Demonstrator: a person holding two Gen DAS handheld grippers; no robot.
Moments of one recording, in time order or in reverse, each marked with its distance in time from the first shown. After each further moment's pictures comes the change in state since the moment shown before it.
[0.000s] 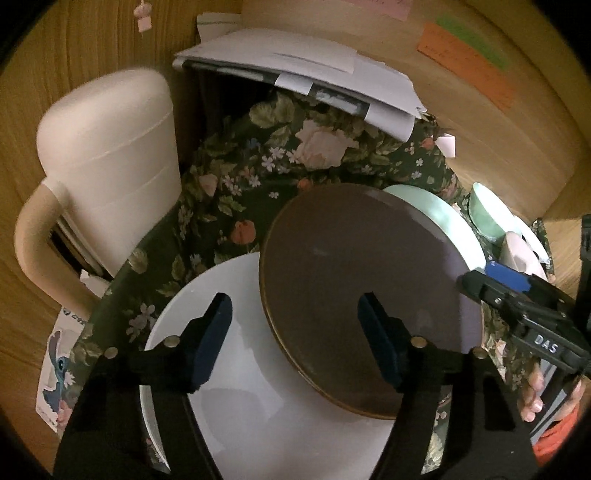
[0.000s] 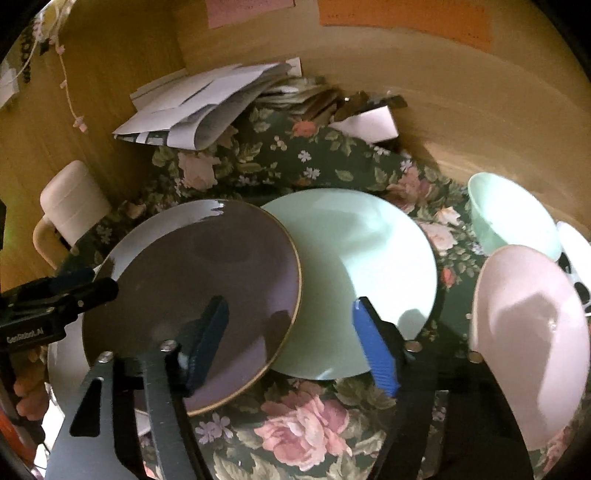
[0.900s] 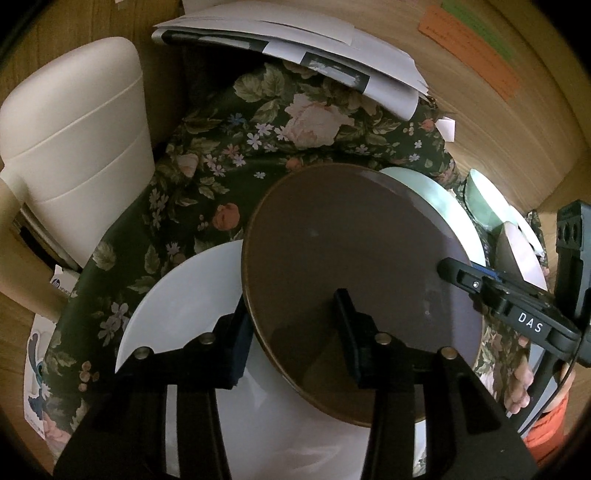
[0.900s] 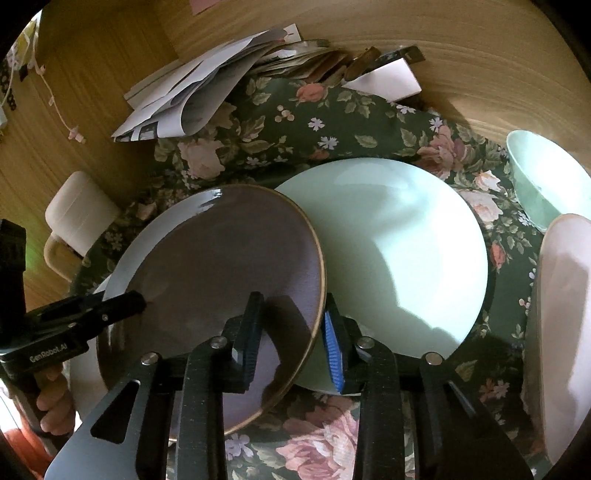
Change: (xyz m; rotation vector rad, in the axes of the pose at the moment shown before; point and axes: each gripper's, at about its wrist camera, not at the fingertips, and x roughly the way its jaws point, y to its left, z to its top) left arm 0.018 -0.002 0.006 0.000 0.080 -0.040; right arm 0.032 -0.006 0.002 0.091 0.073 0.141
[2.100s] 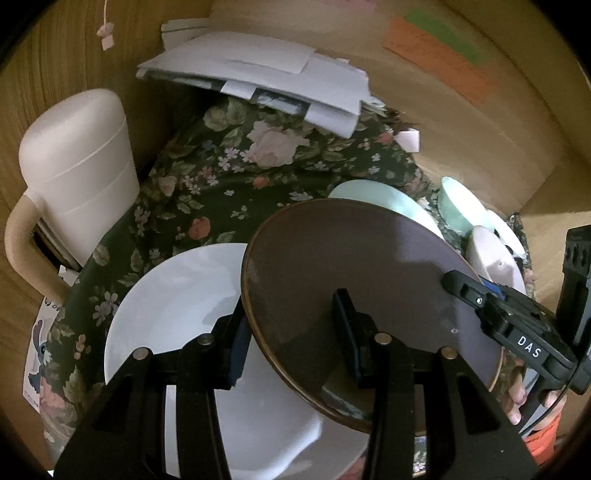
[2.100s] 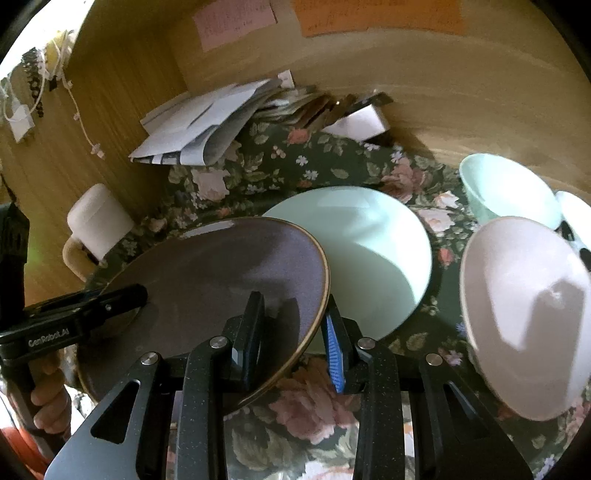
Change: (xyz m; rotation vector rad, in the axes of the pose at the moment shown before) left arm -0.029 -0.033 -0.009 0.021 -0.068 -0.024; right arm -0.060 0.001 -0.016 -0.015 -0.128 -0.041
